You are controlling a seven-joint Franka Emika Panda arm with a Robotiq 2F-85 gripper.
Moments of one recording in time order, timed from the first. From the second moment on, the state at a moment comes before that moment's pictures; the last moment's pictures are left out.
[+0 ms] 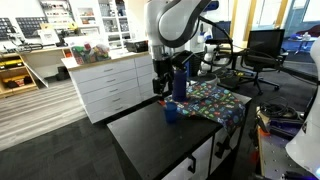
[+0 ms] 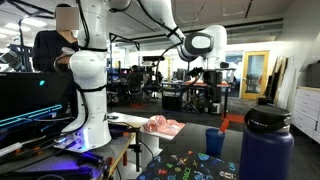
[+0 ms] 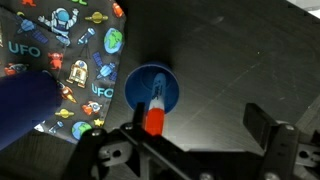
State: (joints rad) arm 0.37 0.06 -0.31 -2.30 -0.05 2.36 0.08
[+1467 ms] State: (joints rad) arm 0.08 0.18 -0.08 -2.25 -0.07 2.49 0.08
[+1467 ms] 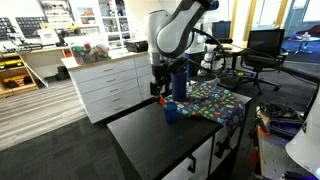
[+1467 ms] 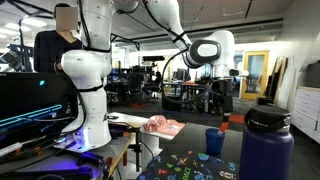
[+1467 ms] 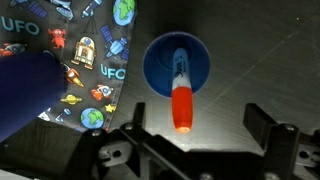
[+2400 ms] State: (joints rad) arm 0.07 0.22 -0.07 -2.25 -0.07 2.57 0.04
